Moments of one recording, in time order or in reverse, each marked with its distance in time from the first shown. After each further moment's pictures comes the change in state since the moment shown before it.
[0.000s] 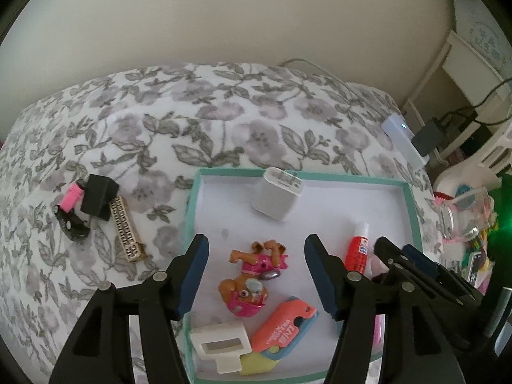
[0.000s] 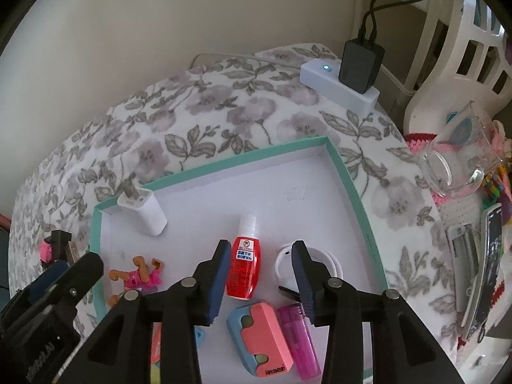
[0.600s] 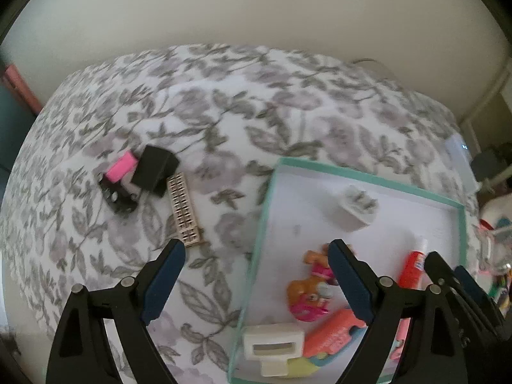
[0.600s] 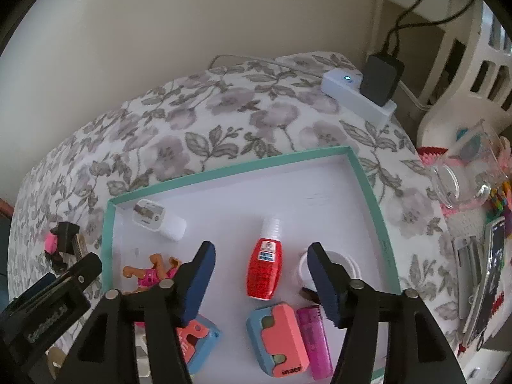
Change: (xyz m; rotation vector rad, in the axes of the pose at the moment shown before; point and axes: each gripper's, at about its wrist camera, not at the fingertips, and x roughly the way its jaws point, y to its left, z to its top) left arm 0.013 0.045 -0.002 -0.158 0.057 0.199; right arm -0.002 0.021 -0.002 -0.063 -0.015 0.020
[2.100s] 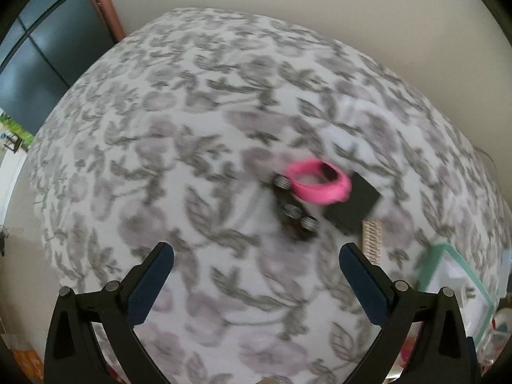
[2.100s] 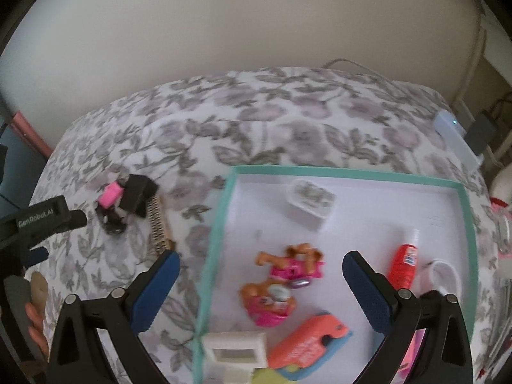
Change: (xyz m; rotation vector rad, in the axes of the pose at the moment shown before) left arm 0.014 0.189 0.020 -0.400 0.051 0.168; right arm -0.002 0.127 -0.026 -0.255 -0.019 0.174
